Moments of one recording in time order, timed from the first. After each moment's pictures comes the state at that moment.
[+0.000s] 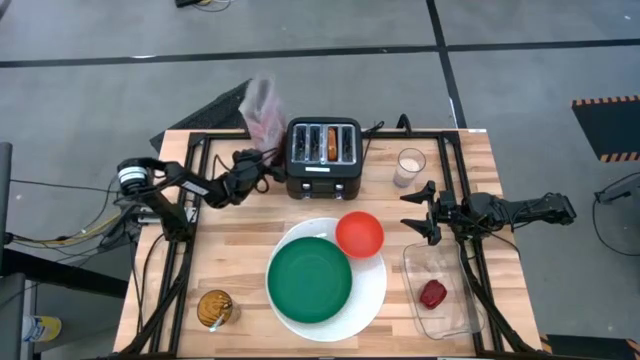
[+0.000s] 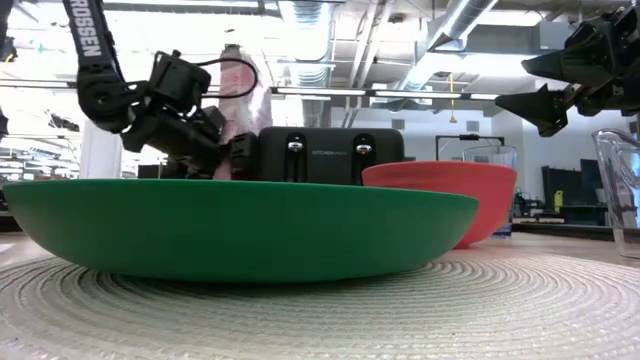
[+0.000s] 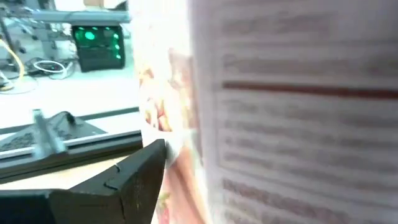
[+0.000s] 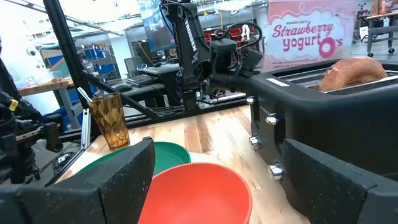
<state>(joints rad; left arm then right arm) 0.45 1.63 0.38 0.95 -0.64 -0.32 0.12 0.01 0.01 0.04 0.23 0.18</state>
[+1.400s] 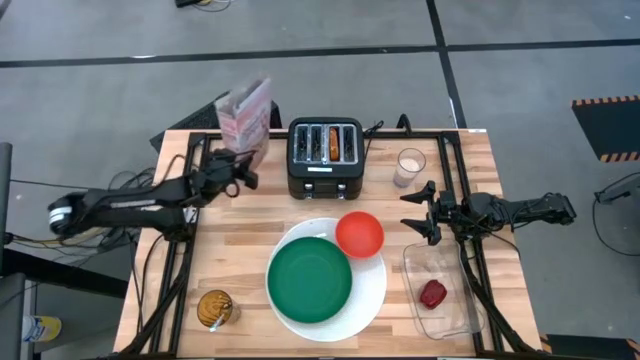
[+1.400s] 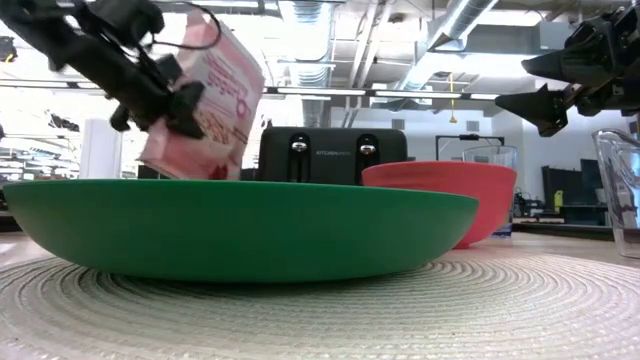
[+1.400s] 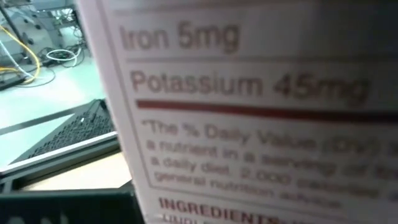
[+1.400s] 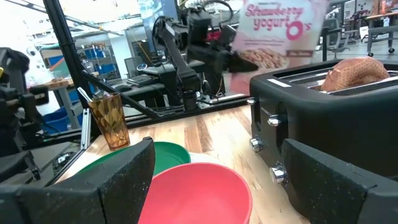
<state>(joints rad) 0.37 0.82 0.40 -0.05 -0.66 -0.35 0.12 0.01 0.01 0.04 0.23 0.18</state>
